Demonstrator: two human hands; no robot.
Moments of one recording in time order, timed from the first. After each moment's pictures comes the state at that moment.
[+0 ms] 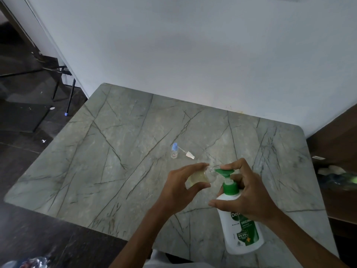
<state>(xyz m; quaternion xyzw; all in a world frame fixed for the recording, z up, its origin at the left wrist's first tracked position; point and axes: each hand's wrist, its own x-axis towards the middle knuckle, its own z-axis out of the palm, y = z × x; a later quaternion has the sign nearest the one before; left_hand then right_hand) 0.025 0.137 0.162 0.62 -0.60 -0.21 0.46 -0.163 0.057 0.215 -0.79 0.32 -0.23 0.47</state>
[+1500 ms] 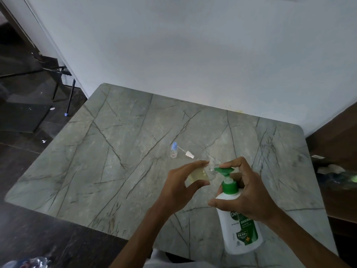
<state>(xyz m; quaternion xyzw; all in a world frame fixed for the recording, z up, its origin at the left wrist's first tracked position) 0.021 0.138 0.166 0.62 -0.59 -0.21 0.46 -0.163 0.060 0.220 -0.79 0.32 -0.22 0.48</state>
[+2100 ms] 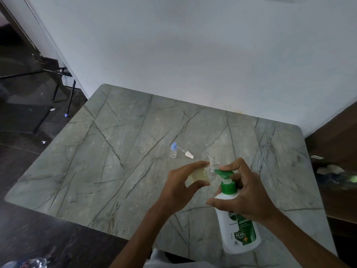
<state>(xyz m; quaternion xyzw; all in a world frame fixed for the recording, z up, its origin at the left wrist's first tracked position) 0.019 0.139 0.164 0.63 -0.60 -0.20 0.46 -0.164 0.063 0.217 -0.80 0.31 -0.25 0.46</state>
